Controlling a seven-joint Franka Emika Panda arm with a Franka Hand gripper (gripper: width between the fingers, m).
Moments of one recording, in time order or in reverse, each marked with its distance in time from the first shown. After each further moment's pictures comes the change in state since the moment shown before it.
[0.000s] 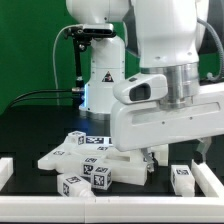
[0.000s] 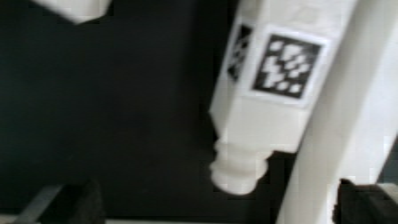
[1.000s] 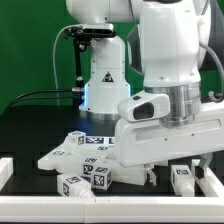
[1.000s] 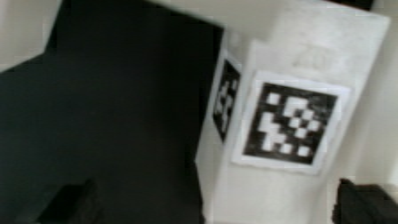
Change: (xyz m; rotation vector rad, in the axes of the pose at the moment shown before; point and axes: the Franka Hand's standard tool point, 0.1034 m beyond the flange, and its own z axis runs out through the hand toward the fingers) arm -0.009 0.000 0.030 -0.001 0.007 -0.010
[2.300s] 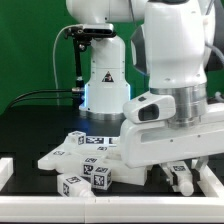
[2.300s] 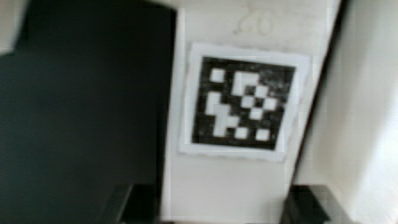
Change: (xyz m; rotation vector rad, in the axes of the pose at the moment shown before) arm 0.018 -0.019 -0.007 0.013 0.001 0.054
